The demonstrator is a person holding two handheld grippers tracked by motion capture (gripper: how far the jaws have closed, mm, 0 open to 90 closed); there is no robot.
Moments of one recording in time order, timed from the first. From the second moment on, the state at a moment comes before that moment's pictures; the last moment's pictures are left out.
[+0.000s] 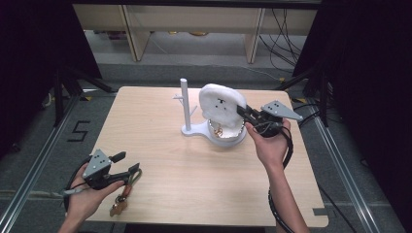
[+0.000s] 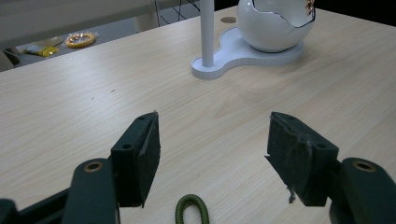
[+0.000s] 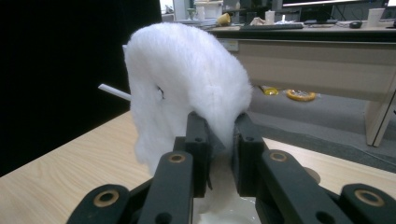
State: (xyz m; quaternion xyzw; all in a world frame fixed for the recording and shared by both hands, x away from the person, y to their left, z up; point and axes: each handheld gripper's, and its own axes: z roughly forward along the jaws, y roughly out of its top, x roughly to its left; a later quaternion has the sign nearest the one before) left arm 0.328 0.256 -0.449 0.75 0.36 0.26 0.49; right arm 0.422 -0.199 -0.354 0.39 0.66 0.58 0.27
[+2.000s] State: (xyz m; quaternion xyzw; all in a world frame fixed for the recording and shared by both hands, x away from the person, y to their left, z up) left arm 0.329 0.254 -0.450 0.76 0.36 0.25 0.48; right arm 0.463 -0.219 -0.413 0.46 0.71 0.48 0.24
